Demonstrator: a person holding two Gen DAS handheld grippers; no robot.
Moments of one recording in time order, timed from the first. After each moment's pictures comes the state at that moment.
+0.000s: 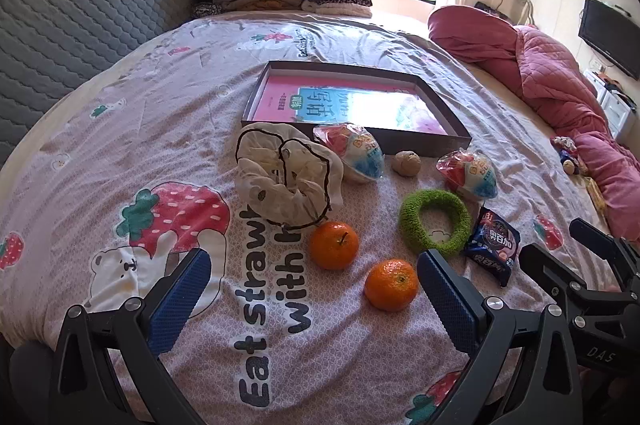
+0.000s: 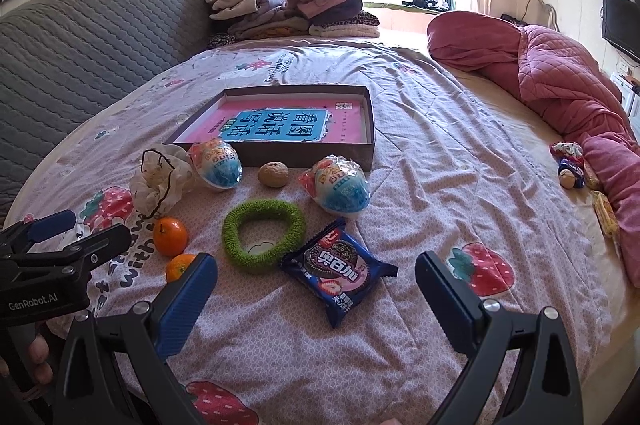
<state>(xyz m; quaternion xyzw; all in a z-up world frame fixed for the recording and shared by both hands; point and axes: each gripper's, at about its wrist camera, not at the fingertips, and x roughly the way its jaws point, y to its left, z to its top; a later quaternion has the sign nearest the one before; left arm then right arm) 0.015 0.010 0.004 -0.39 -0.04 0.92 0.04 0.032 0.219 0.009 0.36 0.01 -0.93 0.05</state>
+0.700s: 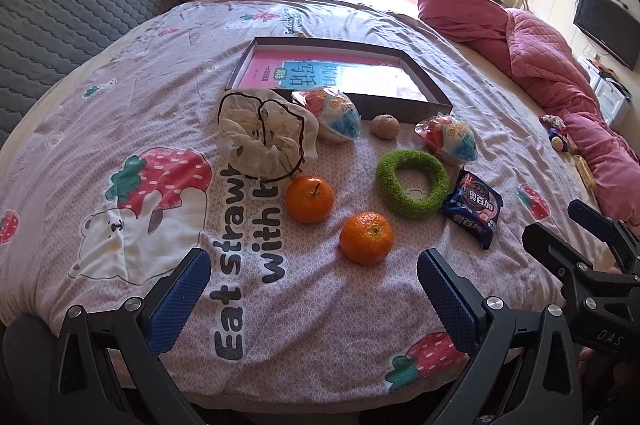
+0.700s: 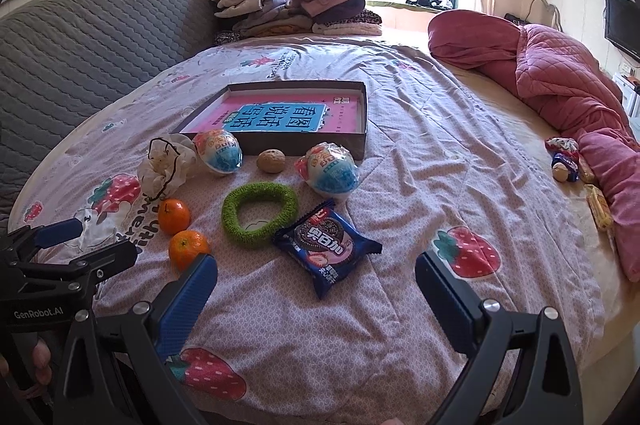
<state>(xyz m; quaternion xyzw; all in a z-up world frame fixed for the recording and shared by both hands) 0.039 0.024 -0.005 -0.43 -0.03 0.90 0.05 0.056 0.236 0.010 0.37 0.01 -0.93 0.06</state>
